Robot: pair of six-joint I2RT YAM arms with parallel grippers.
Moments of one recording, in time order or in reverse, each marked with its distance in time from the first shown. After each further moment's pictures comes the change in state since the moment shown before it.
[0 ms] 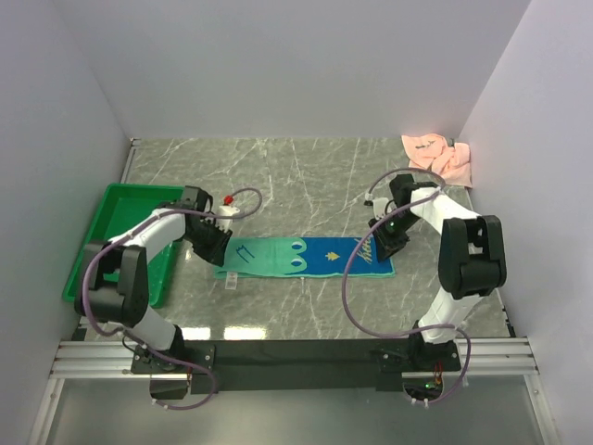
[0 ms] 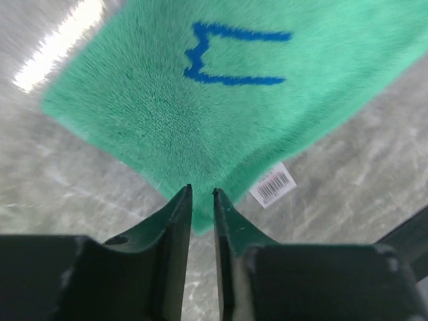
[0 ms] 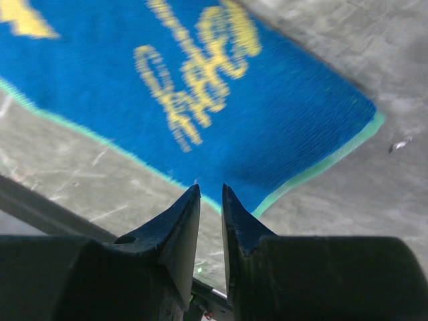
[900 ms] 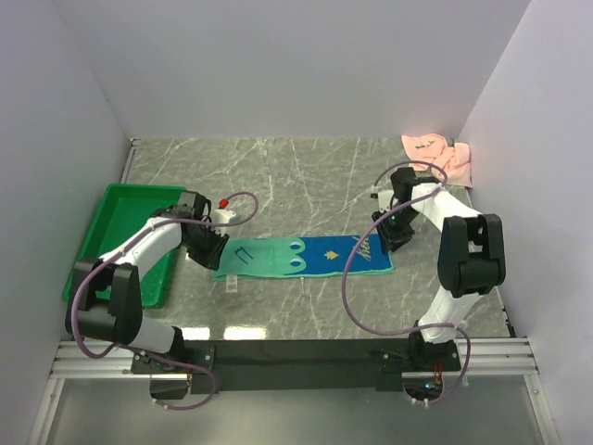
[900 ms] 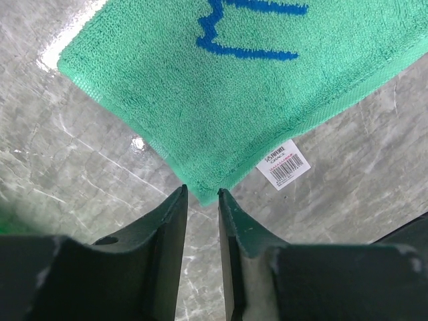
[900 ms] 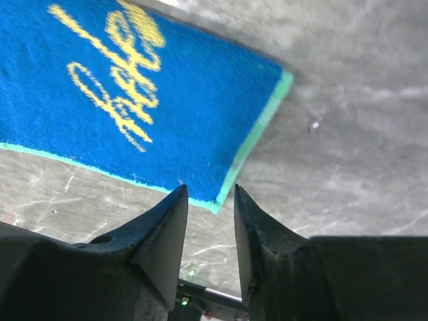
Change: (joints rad) left arm -0.024 -0.105 -0.065 -0.010 -0.106 -0.060; right arm -0.005 0.027 0.057 0.023 0.153 0.084
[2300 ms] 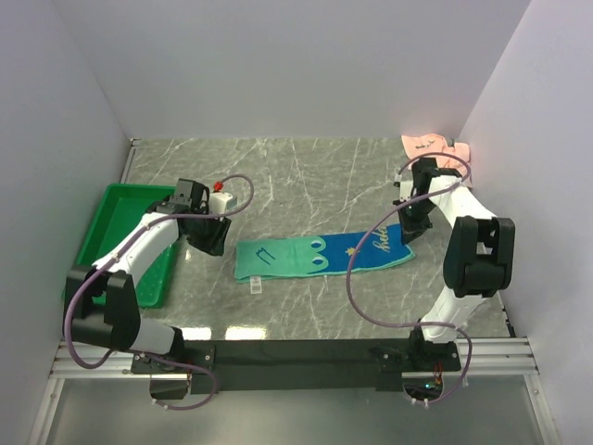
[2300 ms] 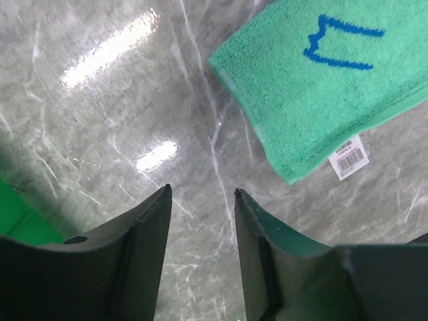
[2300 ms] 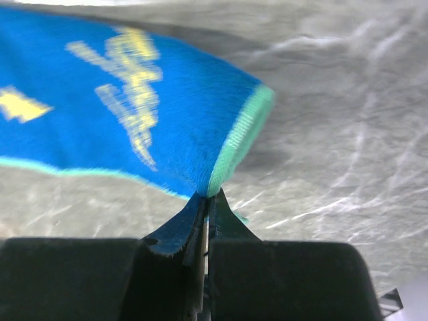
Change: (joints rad) left arm -0.006 -0.032 0.085 0.023 -0.032 -0.117; right arm -0.124 -0.004 0.084 -0.063 0.082 0.086
